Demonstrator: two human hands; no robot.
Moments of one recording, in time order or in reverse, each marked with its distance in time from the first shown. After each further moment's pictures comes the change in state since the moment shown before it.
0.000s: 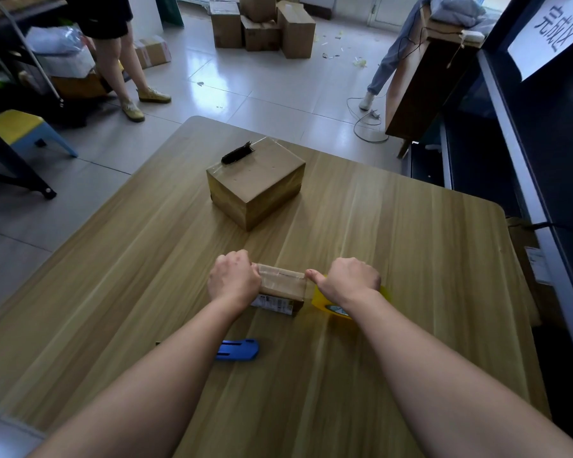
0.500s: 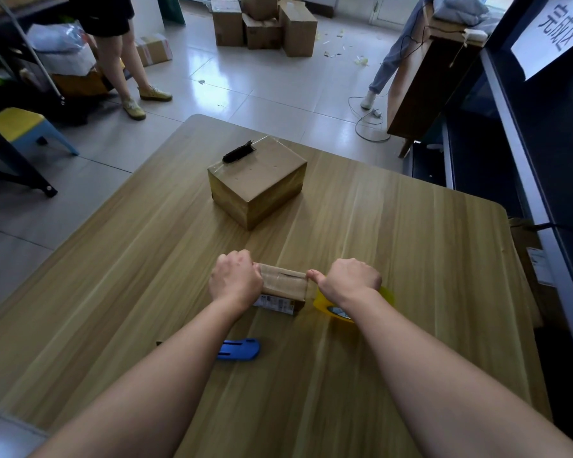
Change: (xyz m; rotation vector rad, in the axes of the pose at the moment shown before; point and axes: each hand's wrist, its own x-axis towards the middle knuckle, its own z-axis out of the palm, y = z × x) left_hand 0.000 -0.001 0.003 0.042 0.012 0.012; right_hand 0.003 -0.004 0.002 -0.032 -0.019 0.019
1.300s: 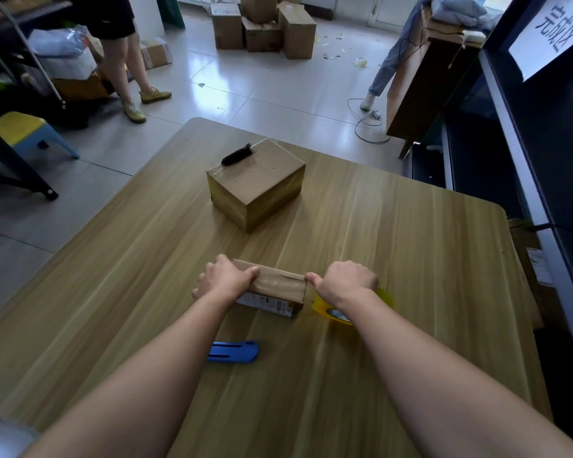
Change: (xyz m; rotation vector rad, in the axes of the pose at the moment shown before) left_hand 0.017 -0.014 0.003 -0.159 -0.210 -0.366; right_hand -0.002 -0.005 -0.003 -0.050 -0.062 0.033
